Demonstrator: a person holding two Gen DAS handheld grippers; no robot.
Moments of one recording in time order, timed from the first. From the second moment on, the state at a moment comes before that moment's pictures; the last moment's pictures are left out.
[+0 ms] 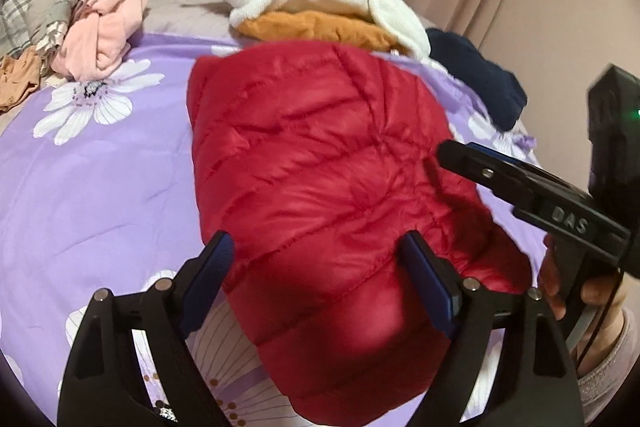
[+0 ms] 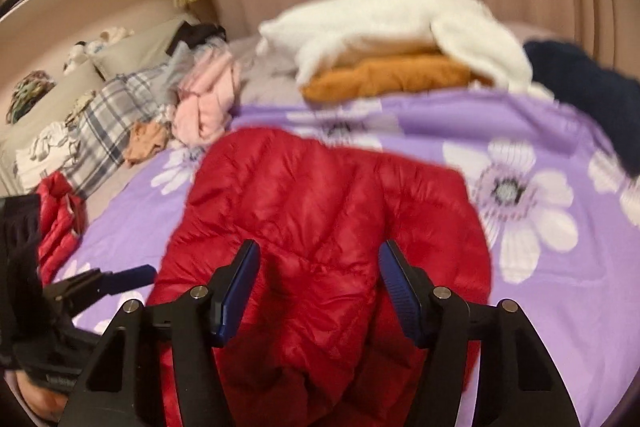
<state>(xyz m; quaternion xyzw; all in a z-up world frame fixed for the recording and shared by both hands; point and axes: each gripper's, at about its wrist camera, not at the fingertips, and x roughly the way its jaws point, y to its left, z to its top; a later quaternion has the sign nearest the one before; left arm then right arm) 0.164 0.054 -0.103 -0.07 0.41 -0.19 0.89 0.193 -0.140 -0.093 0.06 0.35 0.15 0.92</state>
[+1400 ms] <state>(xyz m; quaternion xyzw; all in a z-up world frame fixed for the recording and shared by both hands) 0.169 0.044 -0.131 -0.08 0.45 -0.19 0.87 0.225 -0.140 -0.106 0.11 0.43 0.15 0.88</state>
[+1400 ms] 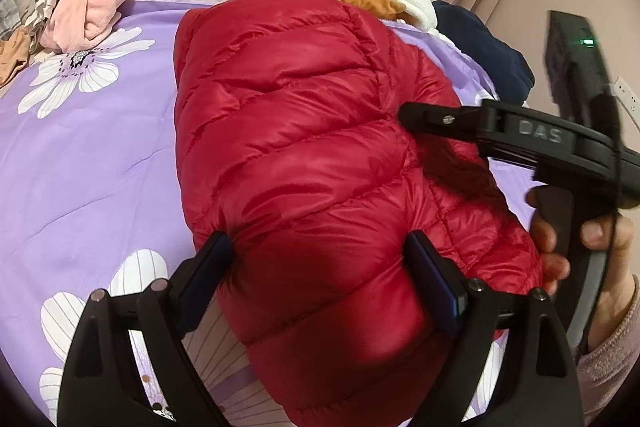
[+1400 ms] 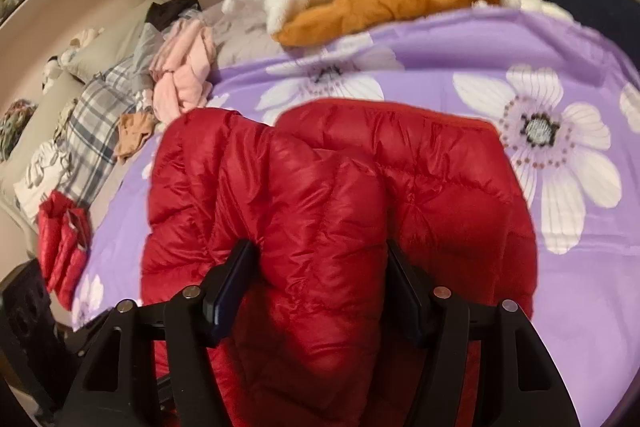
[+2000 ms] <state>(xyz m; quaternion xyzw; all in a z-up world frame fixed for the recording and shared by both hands) 0.170 0.046 -0.133 -0.08 0.45 -0.18 0.87 0.151 -0.120 -0.104 0.00 0.40 0.17 0.90</state>
